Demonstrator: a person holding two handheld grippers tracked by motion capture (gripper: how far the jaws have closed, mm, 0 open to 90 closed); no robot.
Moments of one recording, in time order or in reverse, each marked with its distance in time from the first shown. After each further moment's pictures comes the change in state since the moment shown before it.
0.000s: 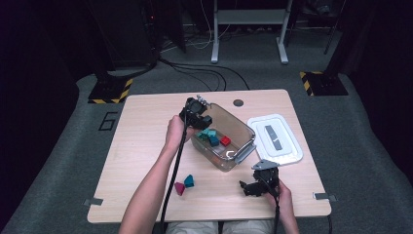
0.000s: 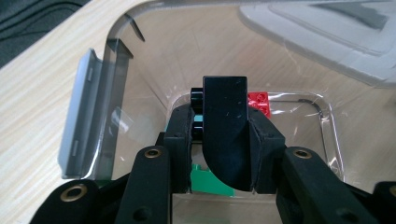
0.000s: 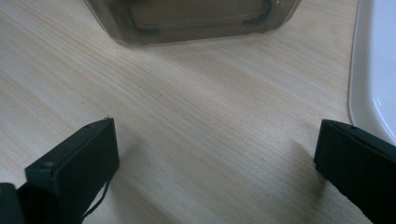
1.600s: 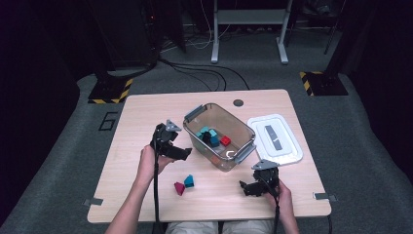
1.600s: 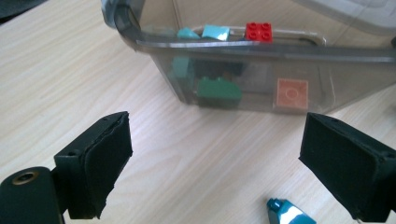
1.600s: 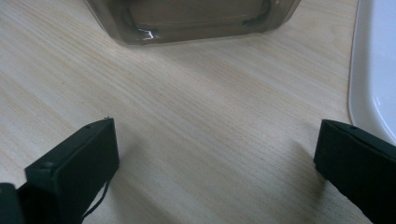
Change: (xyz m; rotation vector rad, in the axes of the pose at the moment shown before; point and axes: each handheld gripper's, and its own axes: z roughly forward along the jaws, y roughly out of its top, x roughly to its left) left arm -0.014 -0.111 -0.058 -0.080 0.063 -0.085; right arm 0.000 0.000 0.000 0.001 0.000 -0.002
